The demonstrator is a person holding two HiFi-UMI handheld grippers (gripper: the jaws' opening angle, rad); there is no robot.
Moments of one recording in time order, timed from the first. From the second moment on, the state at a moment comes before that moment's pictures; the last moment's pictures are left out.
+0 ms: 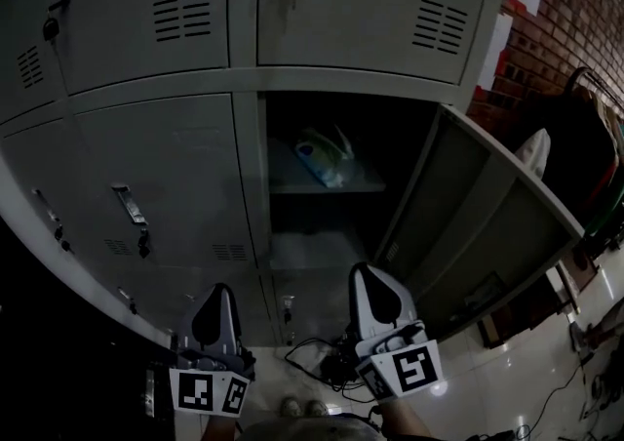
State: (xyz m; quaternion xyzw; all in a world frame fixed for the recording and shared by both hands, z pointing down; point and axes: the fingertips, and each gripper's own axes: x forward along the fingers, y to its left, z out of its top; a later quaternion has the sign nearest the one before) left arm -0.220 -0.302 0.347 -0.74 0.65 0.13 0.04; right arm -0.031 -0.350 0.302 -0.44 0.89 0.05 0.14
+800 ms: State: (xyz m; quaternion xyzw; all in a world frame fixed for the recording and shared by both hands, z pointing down) left arm -0.202 -0.256 0.383 -0.76 0.64 0.10 0.02; right arm -0.012 -0.281 0.383 -0.47 0.88 -0.03 0.07
